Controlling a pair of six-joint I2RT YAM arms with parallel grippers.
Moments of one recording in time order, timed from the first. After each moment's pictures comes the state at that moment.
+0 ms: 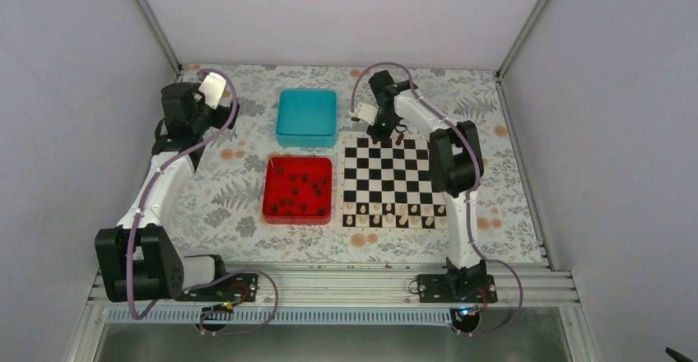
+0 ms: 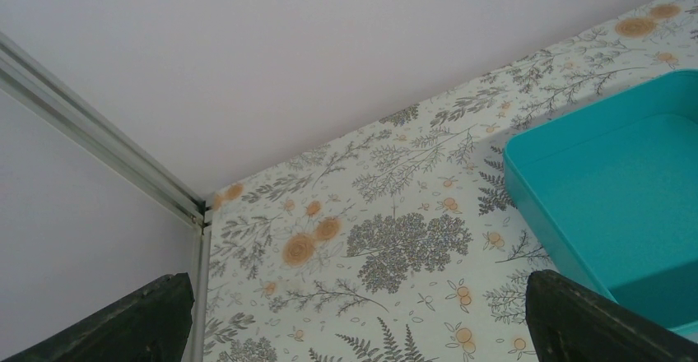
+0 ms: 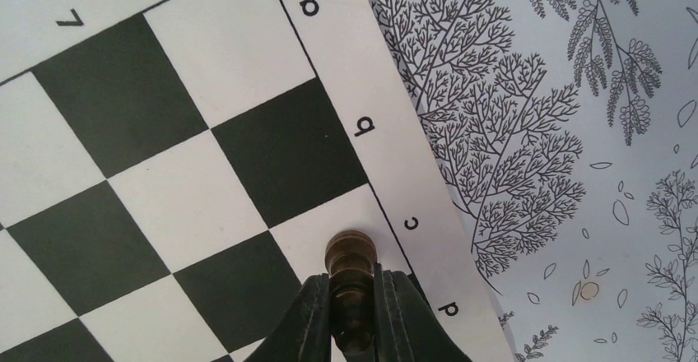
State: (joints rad) left arm 0.07 1.27 0.95 -0.05 0.14 0.40; right arm 0.39 2.25 1.87 -0.97 -0.08 -0.73
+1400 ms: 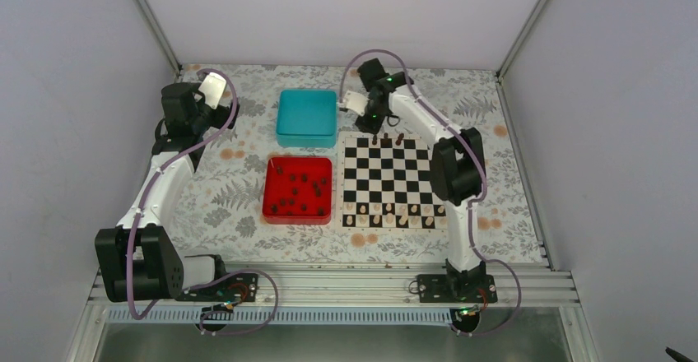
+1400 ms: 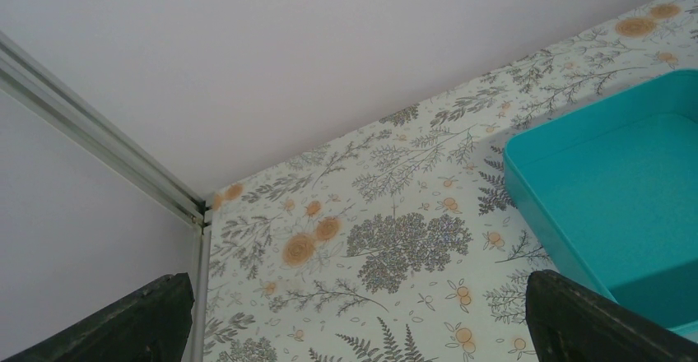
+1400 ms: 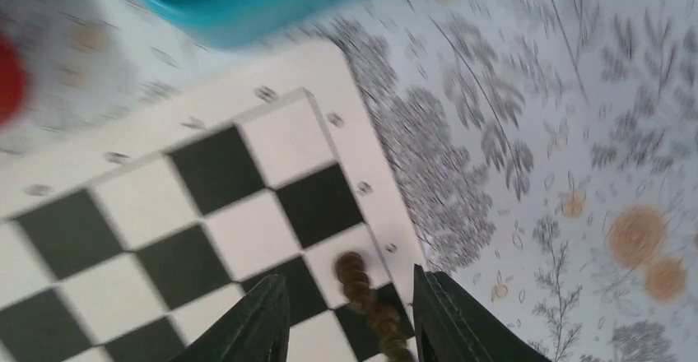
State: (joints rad) left arm 0.07 1.27 0.95 -0.05 0.14 0.40; right arm 0.45 2.18 1.94 -1.00 -0.06 -0.71
